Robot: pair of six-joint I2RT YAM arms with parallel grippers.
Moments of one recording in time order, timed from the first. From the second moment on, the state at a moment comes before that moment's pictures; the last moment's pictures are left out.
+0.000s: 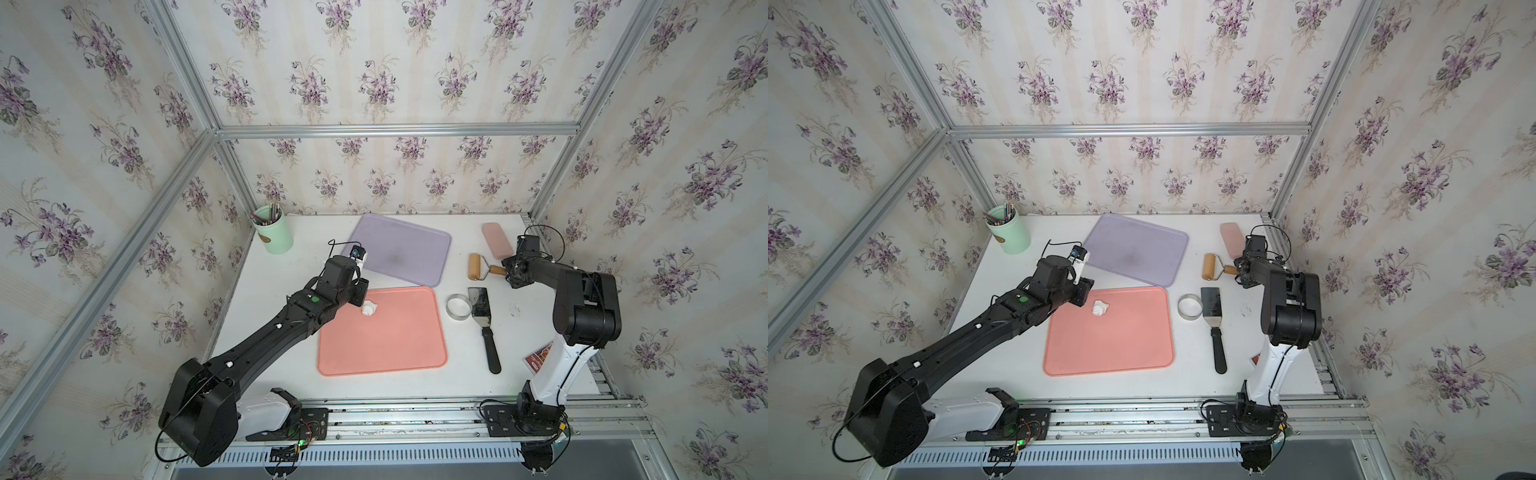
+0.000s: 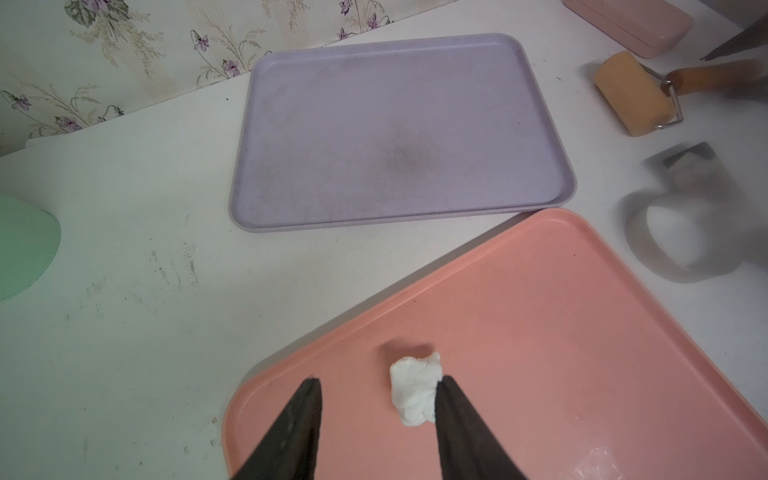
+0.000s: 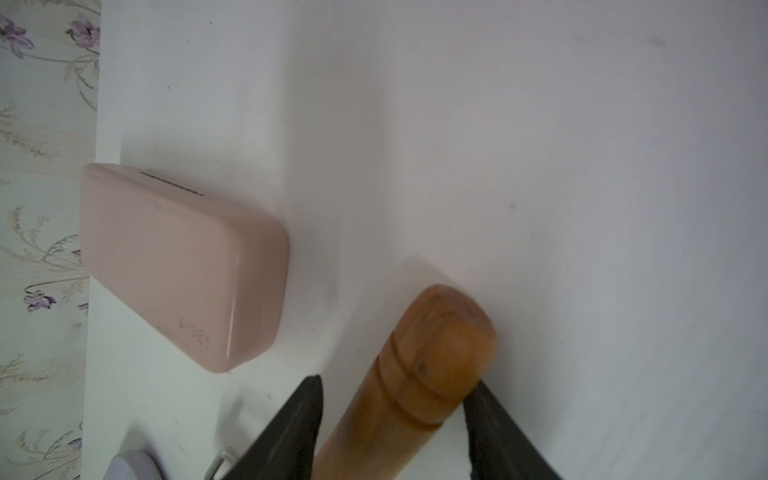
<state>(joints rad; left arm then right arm) -0.53 1.26 0.88 -0.32 -0.14 -0.06 -0.12 1.93 1.14 -0.21 0.10 1.11</state>
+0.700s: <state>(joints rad) -0.53 1.30 0.91 -0.34 -0.17 -0.06 -0.12 1.92 1.14 -0.19 0.07 1.15</state>
